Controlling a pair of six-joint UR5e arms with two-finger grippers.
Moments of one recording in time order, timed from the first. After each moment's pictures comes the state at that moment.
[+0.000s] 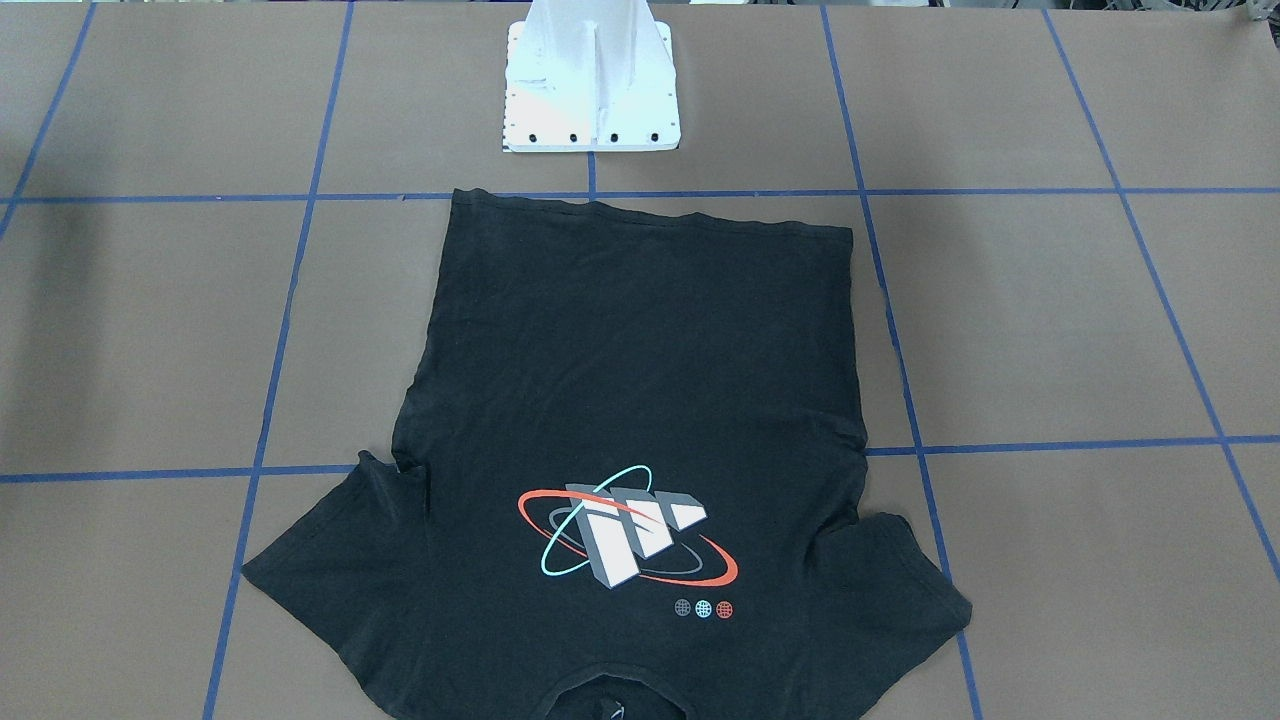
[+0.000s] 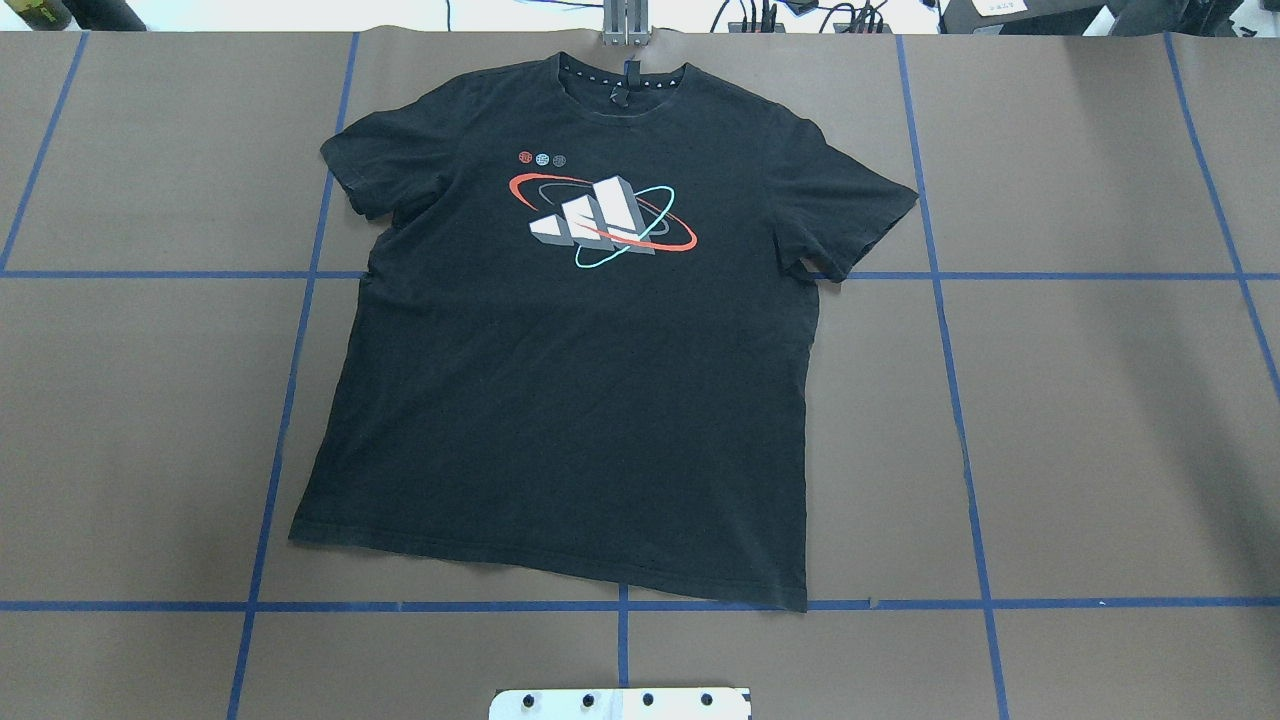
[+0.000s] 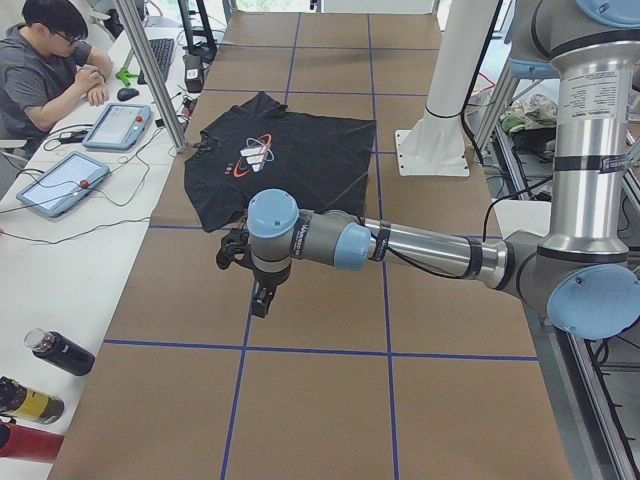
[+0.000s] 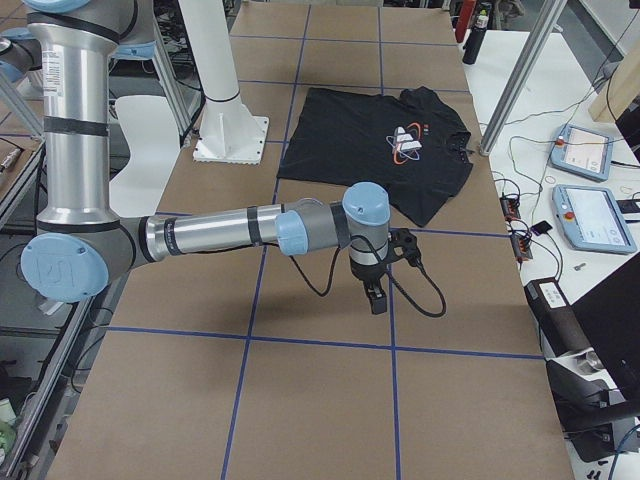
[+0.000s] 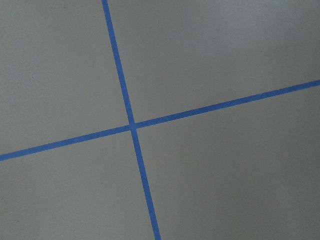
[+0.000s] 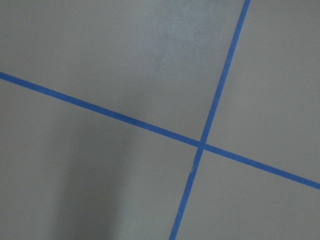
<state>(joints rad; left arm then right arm) -1.56 -1.53 -1.78 -1.66 -2.39 0.08 1.47 -1.60 1.77 -1.48 2.26 -0.08</state>
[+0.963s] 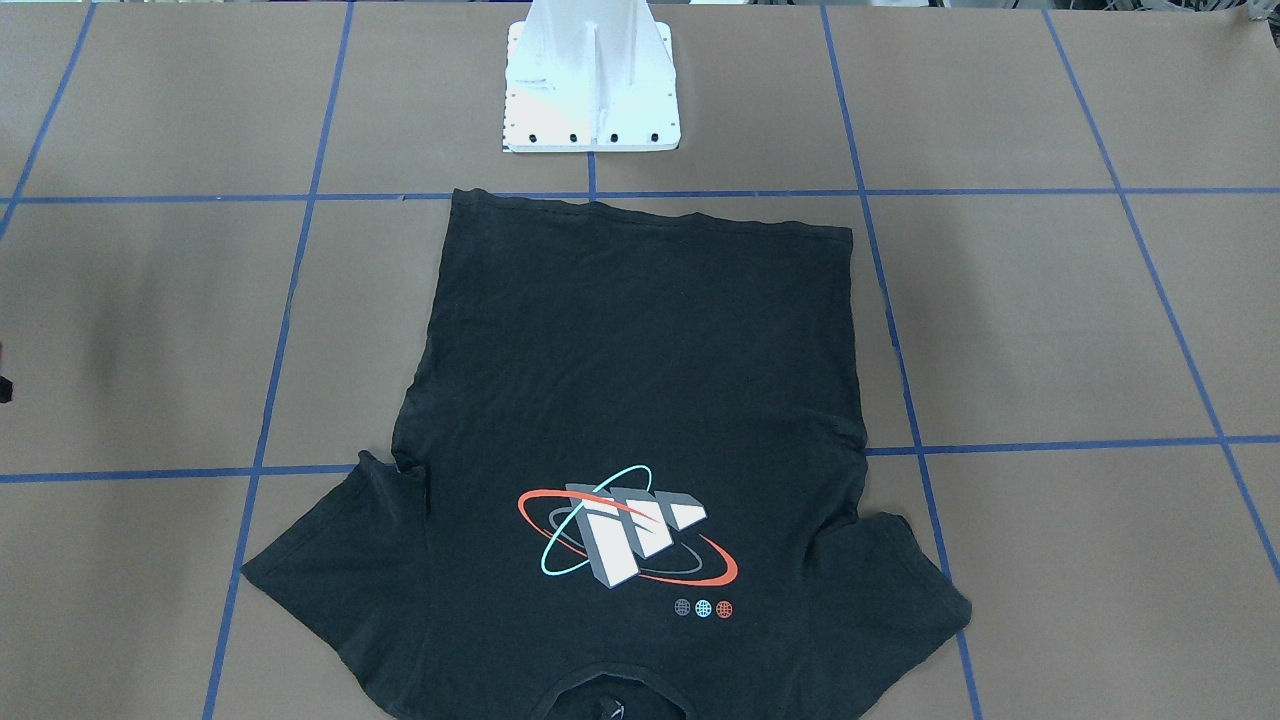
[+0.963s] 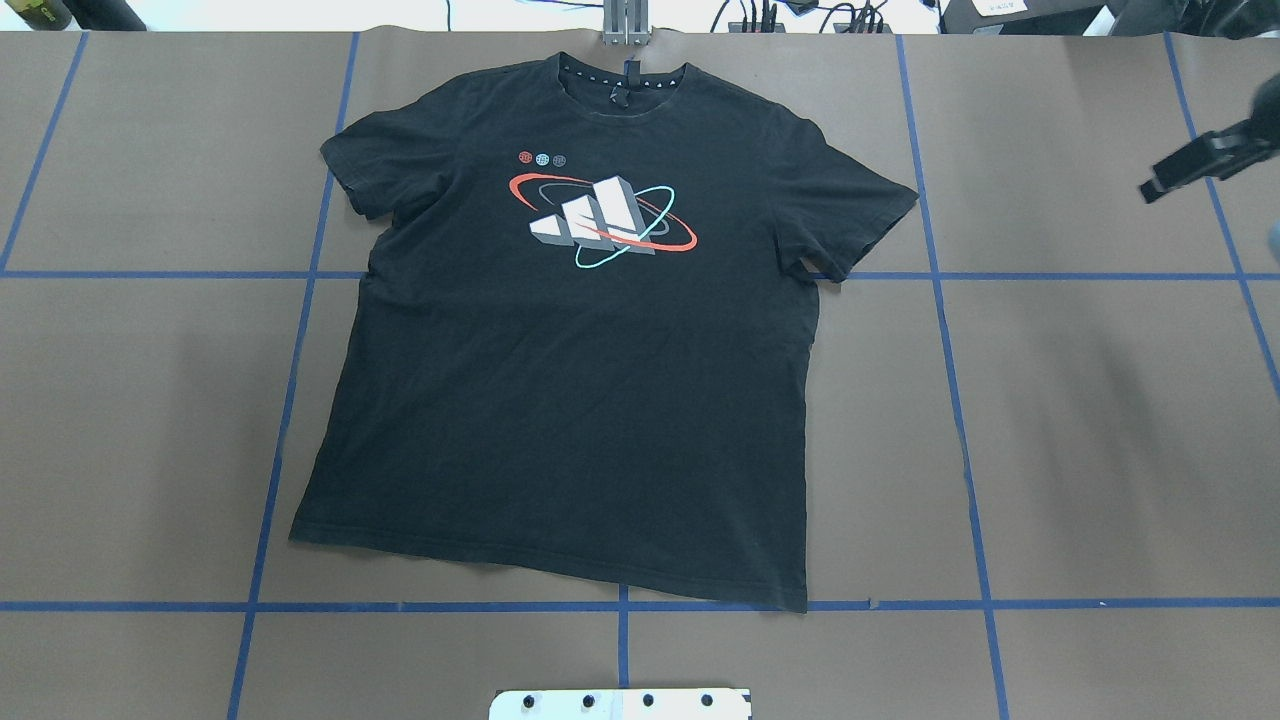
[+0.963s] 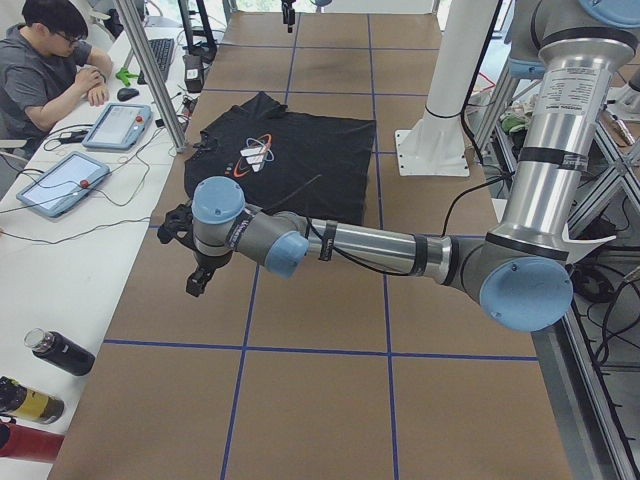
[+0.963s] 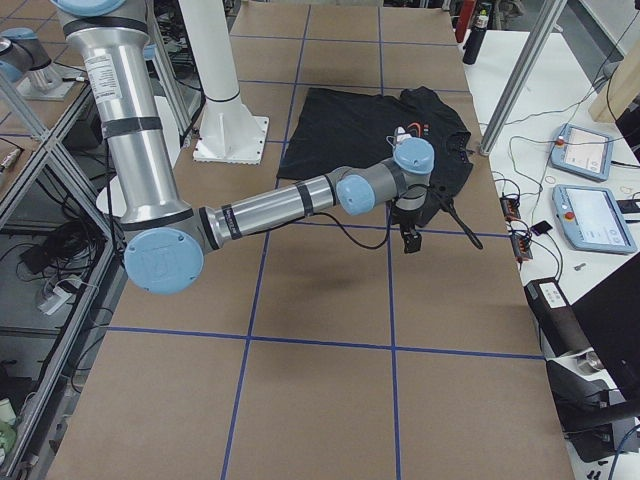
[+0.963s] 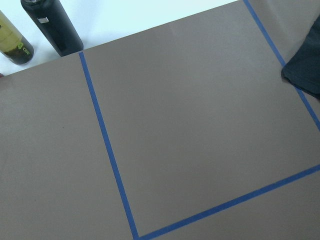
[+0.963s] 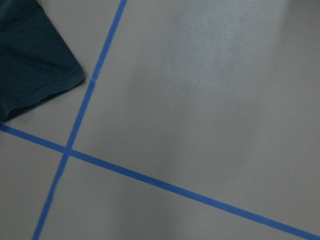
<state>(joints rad) -1.55 -1.77 -1.50 -1.98 -2.40 -0.05 1.25 -1.31 1.65 -1.45 2.31 0.24</state>
